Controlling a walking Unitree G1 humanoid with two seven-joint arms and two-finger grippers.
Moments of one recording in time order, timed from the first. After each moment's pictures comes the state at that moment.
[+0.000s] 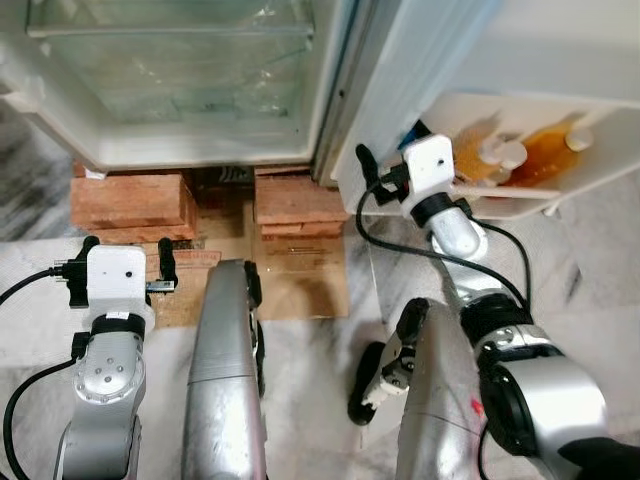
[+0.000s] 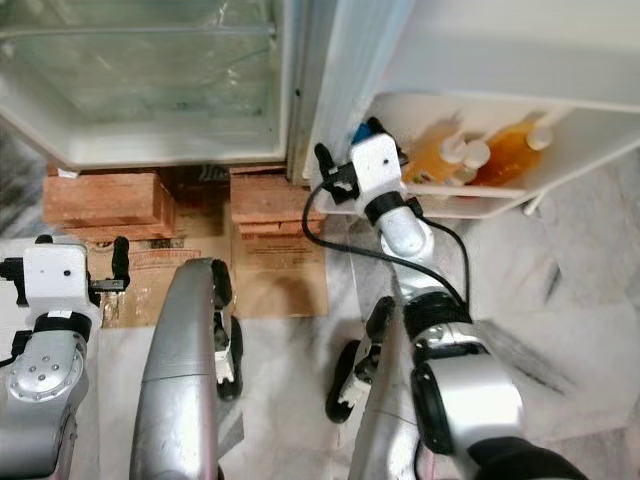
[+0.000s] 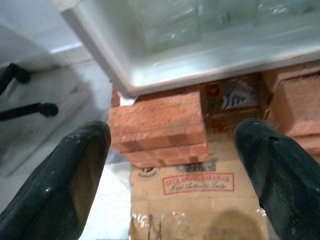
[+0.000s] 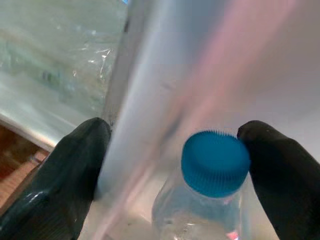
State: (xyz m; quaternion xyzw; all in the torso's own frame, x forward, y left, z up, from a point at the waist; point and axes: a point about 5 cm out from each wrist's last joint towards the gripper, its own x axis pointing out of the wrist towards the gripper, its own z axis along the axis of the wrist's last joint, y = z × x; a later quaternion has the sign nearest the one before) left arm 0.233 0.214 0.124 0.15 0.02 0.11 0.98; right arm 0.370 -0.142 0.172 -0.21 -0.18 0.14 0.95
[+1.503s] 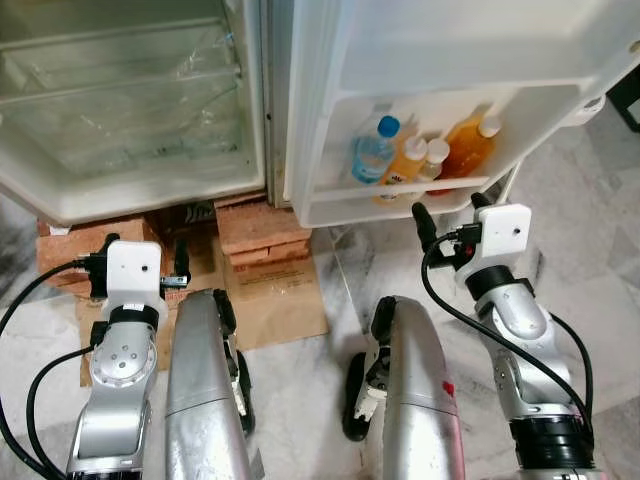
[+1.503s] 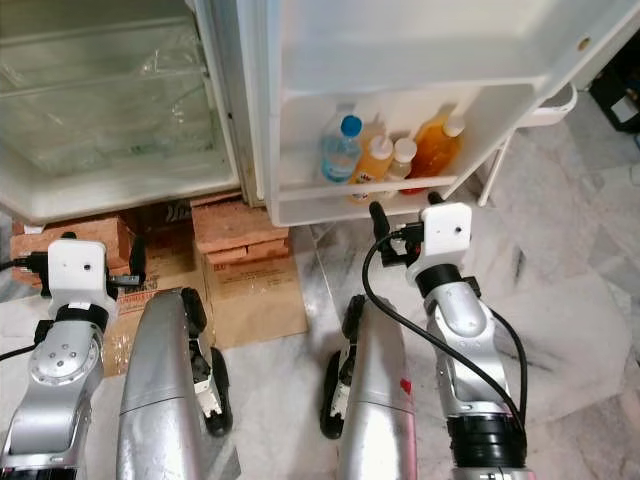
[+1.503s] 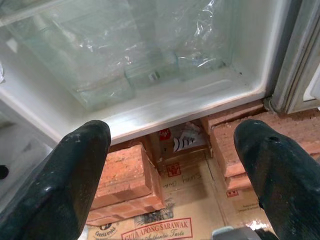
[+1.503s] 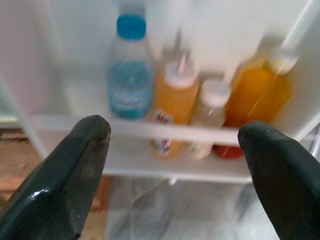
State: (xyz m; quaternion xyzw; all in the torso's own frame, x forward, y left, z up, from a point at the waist) left arm 0.247 0.207 0.106 0.13 0.02 0.08 0.99; right arm 0.290 -0.177 0.124 -0.02 -0.02 0.08 1.00
